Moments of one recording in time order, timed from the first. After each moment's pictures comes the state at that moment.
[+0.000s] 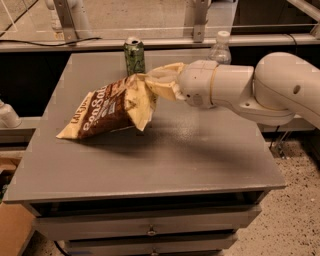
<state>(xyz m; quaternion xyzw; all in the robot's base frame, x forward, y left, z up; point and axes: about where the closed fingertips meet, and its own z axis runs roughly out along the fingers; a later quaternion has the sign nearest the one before) 0.568 0.005 0.943 -0.48 0.60 0.25 0.59</state>
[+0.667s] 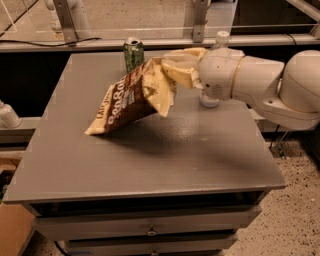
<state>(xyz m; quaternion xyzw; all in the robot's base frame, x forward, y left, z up) 0.565 -0.032 0.987 -0.44 0.58 0.23 0.64</state>
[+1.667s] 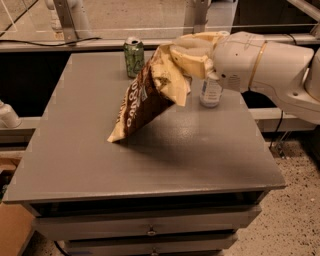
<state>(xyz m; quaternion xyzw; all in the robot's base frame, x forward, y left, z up) 0.540 -0.050 1.029 -0.45 0.56 0.21 0.66</state>
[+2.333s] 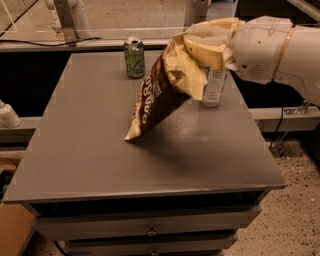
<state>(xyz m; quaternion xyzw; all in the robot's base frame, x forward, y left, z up) 0.525 -0.073 1.055 -0.46 0.56 0.18 0.66</state>
